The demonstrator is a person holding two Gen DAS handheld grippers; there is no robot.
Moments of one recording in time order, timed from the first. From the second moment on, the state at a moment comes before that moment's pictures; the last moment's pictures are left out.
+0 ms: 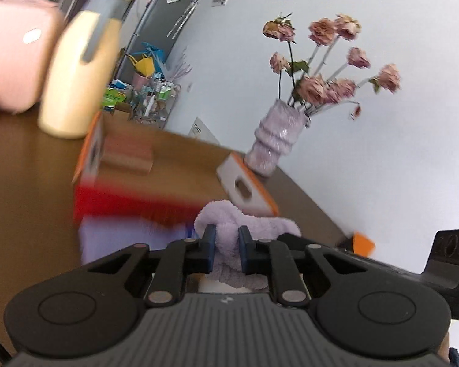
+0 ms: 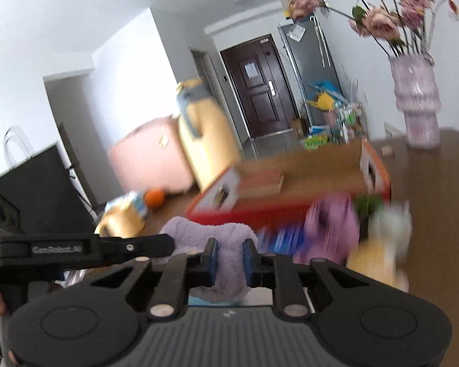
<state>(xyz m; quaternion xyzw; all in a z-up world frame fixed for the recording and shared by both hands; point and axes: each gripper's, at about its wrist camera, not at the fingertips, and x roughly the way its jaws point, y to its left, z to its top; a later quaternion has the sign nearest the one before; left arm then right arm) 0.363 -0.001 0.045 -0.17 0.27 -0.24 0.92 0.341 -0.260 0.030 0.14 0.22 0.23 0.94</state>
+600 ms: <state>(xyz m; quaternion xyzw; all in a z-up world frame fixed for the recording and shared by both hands) 0.702 -0.119 -0.005 -0.15 0.42 -0.13 0.88 0.691 -0.276 0.015 -0.06 0.38 0.12 0.92</state>
